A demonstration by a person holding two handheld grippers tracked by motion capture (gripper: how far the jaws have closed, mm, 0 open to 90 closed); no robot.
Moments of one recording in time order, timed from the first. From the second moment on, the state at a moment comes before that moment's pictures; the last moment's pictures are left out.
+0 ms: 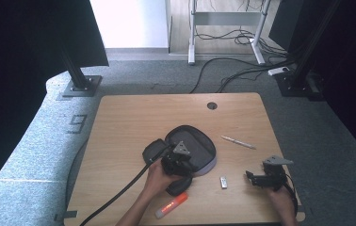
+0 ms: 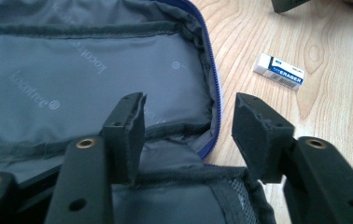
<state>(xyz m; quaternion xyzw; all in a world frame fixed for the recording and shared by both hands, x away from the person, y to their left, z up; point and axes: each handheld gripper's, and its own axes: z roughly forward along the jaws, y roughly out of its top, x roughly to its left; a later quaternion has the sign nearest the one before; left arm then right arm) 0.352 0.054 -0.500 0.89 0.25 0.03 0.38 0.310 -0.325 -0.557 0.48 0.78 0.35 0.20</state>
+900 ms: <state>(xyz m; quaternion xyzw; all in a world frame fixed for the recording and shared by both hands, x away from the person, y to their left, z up) 0.332 0.121 -0.475 0.87 0.29 0.07 0.40 0.310 -0.325 -0.557 0.48 0.78 0.35 0.20</state>
